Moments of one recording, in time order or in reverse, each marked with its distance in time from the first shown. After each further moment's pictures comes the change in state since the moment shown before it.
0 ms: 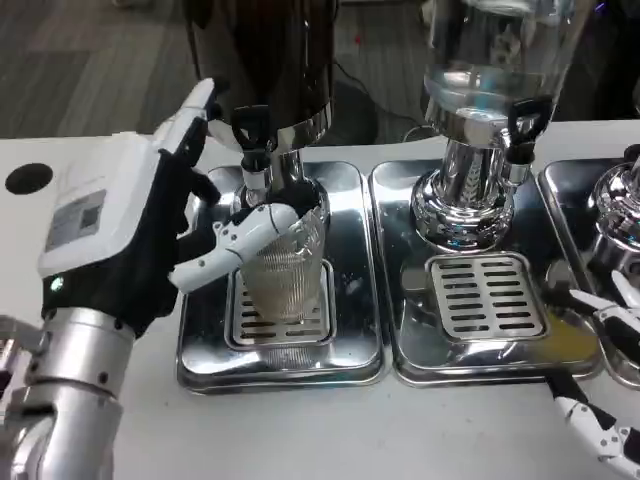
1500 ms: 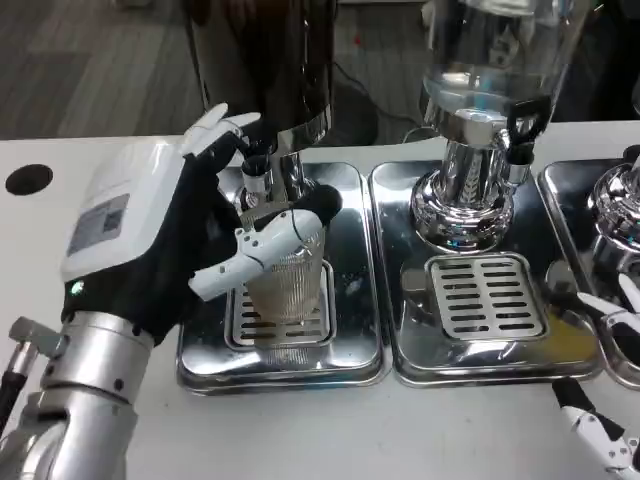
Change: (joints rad) left arm 0.017 -0.024 -0.034 -0.053 0.000 0.034 -0.070; right arm 0.034 0.001 -0.022 -0.006 0.008 -0.053 0.000
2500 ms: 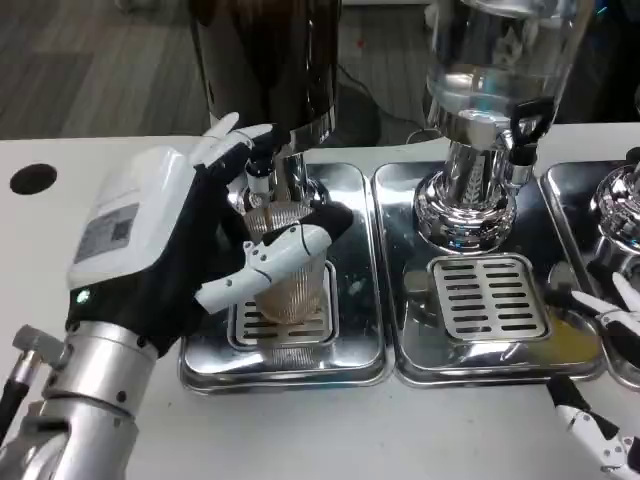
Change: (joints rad) left arm 0.032 0.027 -0.028 -0.028 -0.003 -0.003 -0.011; right arm -0.006 0.002 0.010 -0.002 0.001 0.000 0.002
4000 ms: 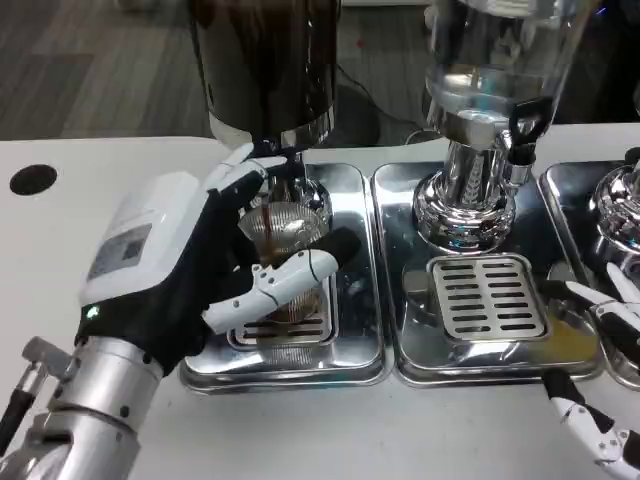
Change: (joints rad) left arm 0.025 0.021 -0.012 0.003 -0.038 -0.003 -0.028; right arm -0.003 0.003 0.012 -0.029 0.009 0.008 0.001
